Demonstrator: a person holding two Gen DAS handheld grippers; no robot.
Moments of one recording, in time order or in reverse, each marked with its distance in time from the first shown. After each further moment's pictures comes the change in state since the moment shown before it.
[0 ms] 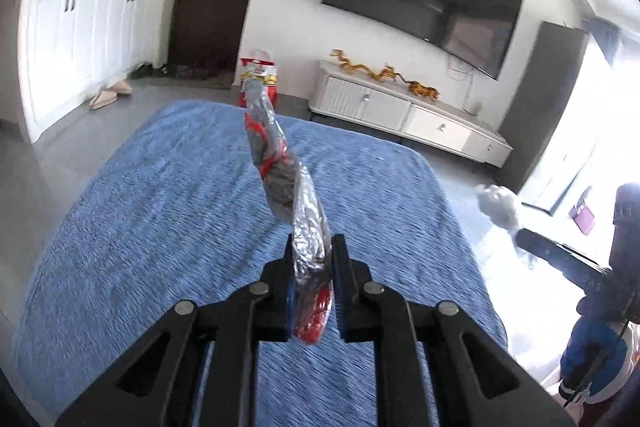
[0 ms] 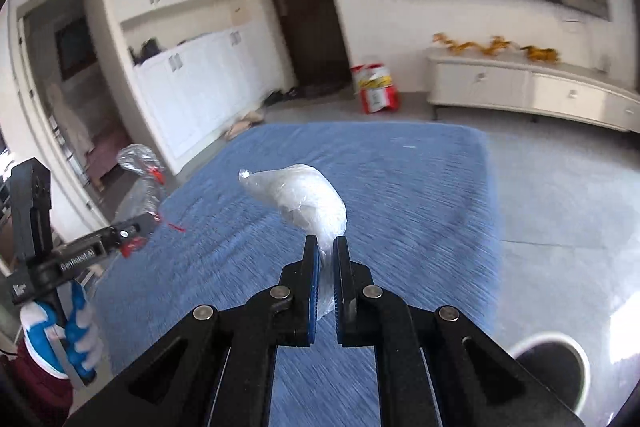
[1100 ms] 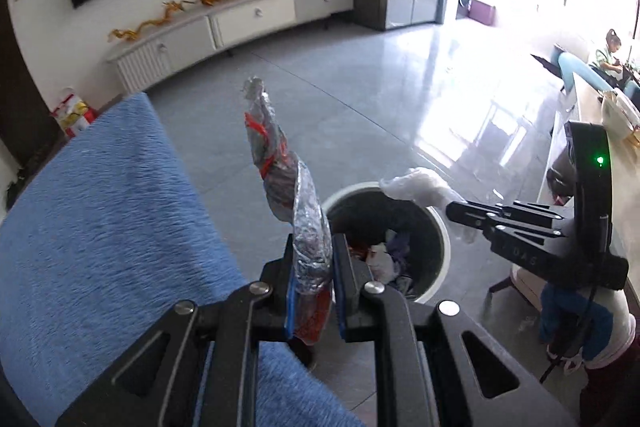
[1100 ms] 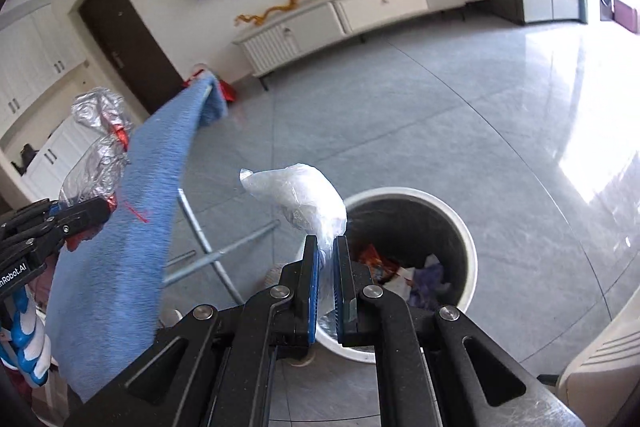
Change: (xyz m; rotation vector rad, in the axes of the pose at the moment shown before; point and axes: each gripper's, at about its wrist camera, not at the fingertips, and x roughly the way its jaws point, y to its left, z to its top) left arm 0.126 -0.353 -0.096 0.678 0.352 -0.272; right arm -0.068 -0.246 -0.159 0.485 0.061 -0.300
